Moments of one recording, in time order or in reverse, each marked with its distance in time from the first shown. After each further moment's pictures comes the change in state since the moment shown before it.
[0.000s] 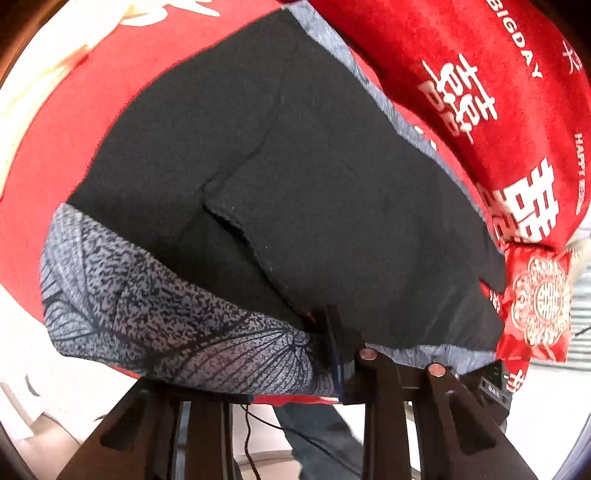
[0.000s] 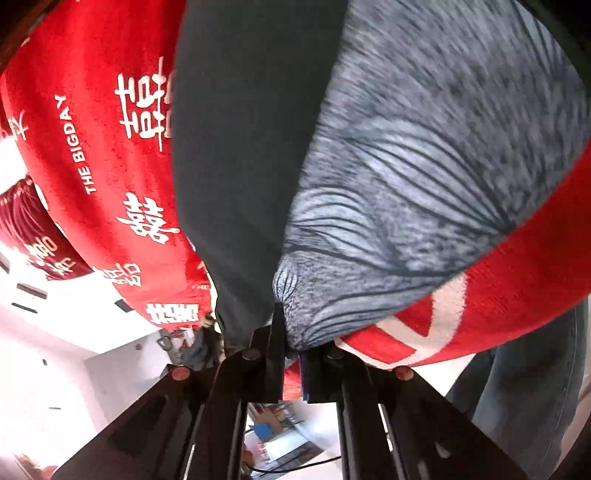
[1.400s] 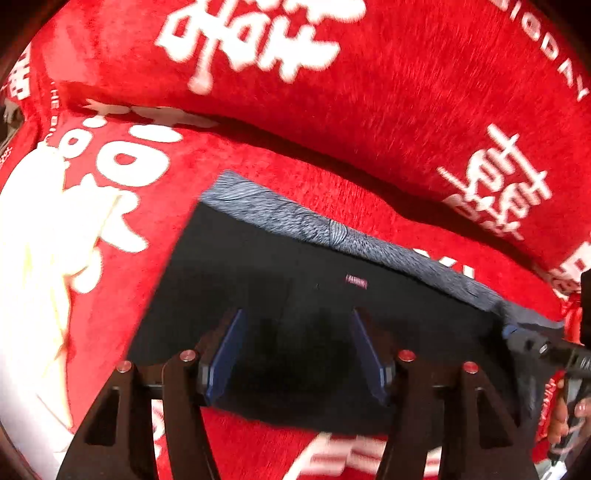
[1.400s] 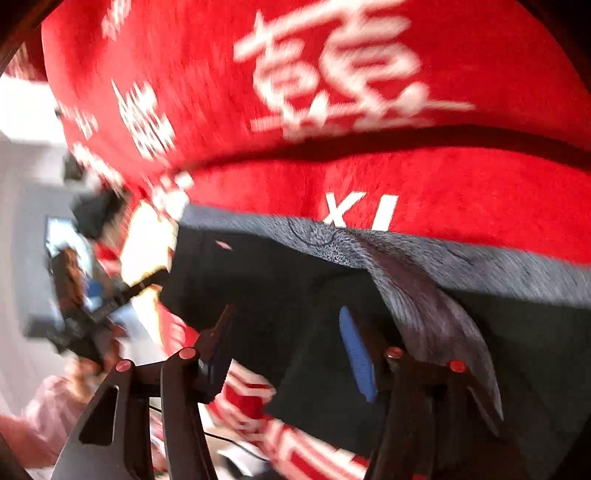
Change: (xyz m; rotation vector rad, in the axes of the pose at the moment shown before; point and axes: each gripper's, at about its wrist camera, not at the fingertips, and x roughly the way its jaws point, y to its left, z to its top) left arm 0.038 -0.117 0.205 0.158 -0.190 0.352; right arm 0.147 0.271 0.187 -0.821 0.364 -0.474
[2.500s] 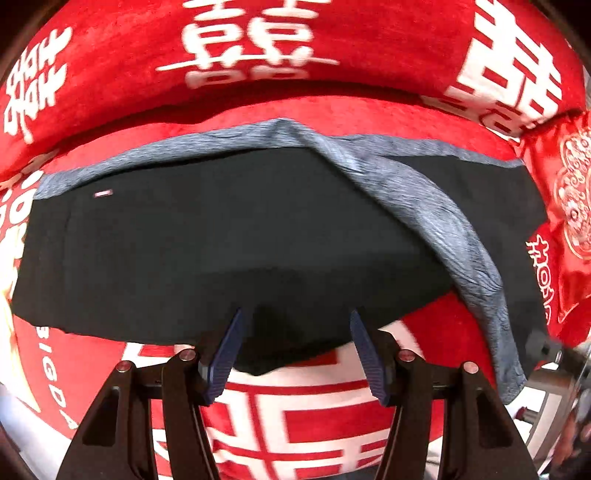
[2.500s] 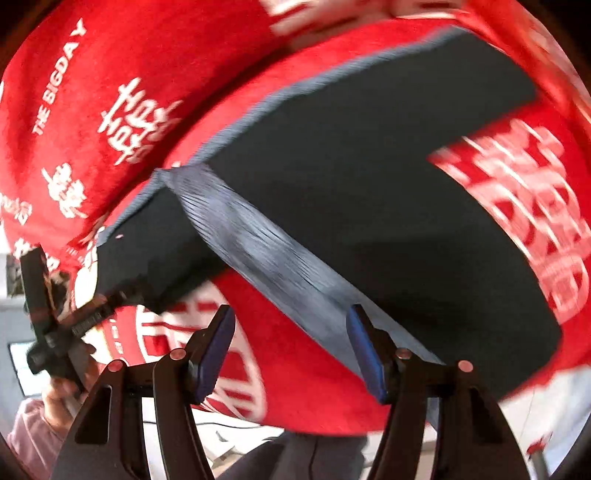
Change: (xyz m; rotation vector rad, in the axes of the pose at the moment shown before) left arm -0.018 -0.203 -0.140 0.405 0.149 -0.086; right arm -0.144 -0.111 -0.255 0.490 -0.230 -0.244
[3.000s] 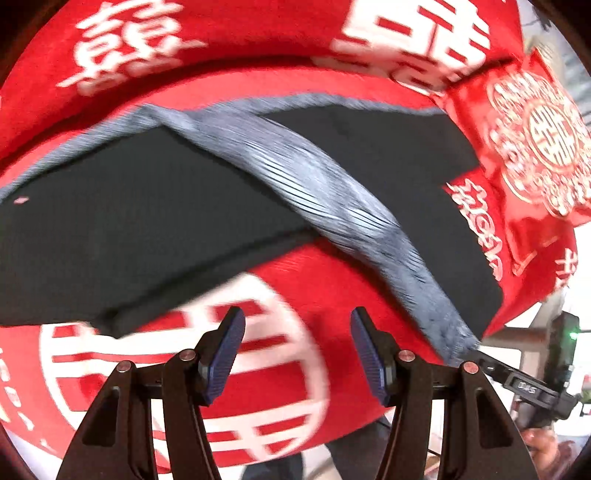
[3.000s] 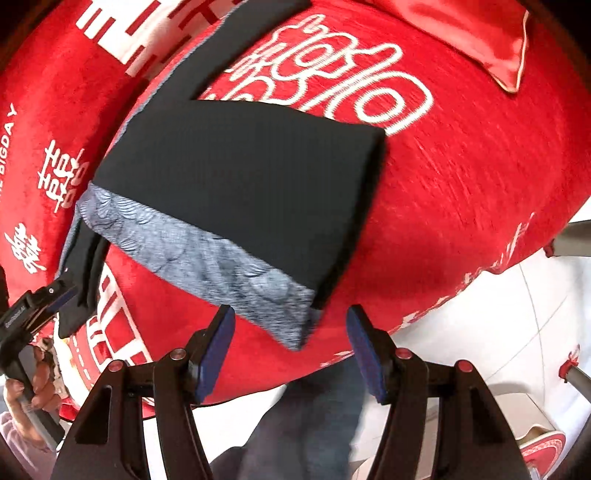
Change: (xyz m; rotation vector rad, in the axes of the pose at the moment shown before) left arm 0.007 -0.094 -0.042 0.136 0.051 -0.204; right arm -0.017 -0.133 -0.100 0.272 -0.088 -0.080
